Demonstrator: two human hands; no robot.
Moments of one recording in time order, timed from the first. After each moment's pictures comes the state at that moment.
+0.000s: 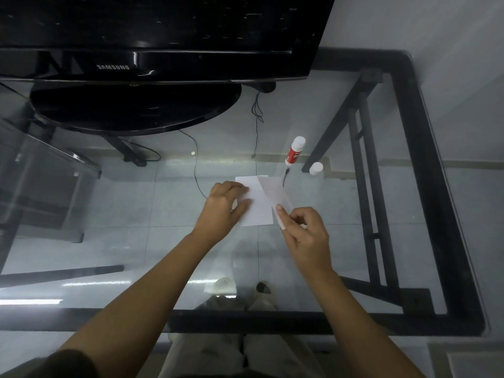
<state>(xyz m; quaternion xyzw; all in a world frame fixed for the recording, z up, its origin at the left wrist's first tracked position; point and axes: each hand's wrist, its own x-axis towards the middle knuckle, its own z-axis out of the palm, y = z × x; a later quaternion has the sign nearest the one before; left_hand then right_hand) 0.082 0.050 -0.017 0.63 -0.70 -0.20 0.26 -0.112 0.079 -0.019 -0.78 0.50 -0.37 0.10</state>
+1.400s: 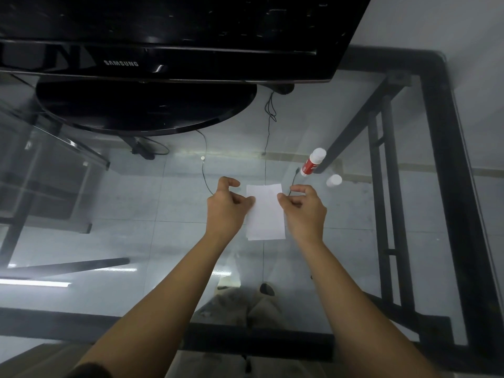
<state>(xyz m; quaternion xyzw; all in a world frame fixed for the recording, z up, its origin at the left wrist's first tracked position) 0.077 0.024 -0.017 0.78 -0.39 -0.38 0.31 -0.065 0.004 -0.012 -0.47 0.73 -0.29 0.41</state>
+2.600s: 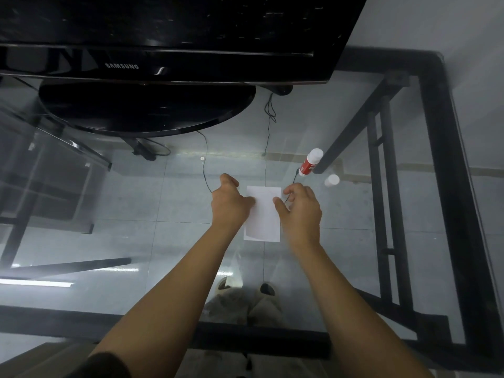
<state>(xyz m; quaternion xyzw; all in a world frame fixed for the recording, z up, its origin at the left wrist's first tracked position) 0.066 0.006 -0.004 0.83 -0.35 -0.39 0.21 -0.065 0.010 -0.023 -0.62 0.69 -0.24 0.28</state>
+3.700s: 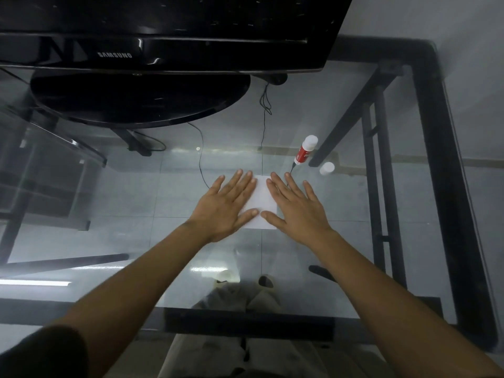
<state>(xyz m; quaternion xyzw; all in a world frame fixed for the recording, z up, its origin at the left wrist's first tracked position) 0.098 0.046 -0.018 0.56 -0.81 -0.15 -0.05 -0.099 0.012 -0.036 -0.86 0.47 0.09 0.16</state>
